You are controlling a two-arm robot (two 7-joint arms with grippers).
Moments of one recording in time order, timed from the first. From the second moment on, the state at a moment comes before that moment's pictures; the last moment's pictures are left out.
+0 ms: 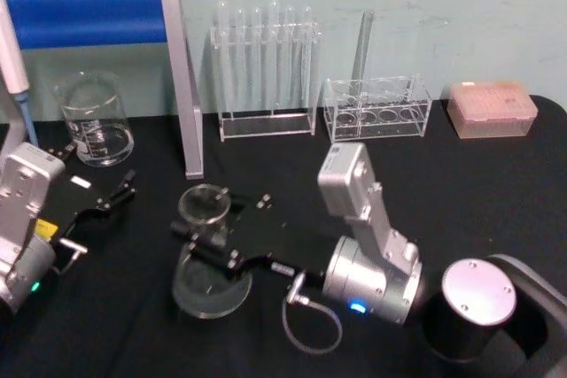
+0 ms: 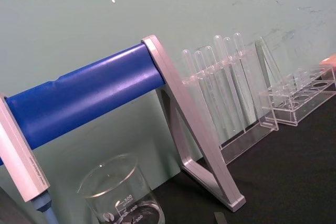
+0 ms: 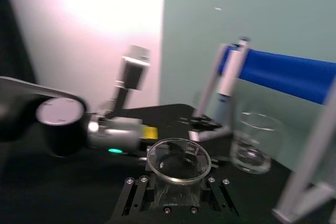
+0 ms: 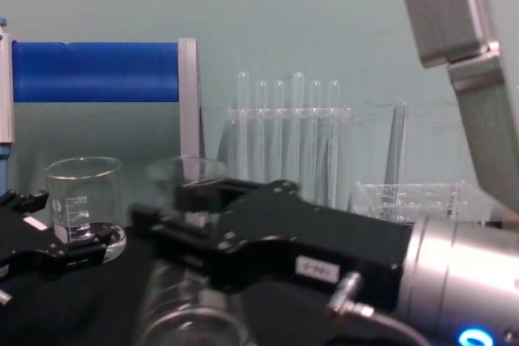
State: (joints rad) left arm -0.20 0.60 0.45 -1.41 -0.25 -0.12 0.03; right arm 0.23 0.34 -0.61 -1.61 0.35 -0.06 0.54
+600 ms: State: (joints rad) left arm -0.20 0.60 0.45 -1.41 -0.25 -0.12 0.03; right arm 0.26 0.34 -0.43 -1.52 0.30 -0.08 0.38
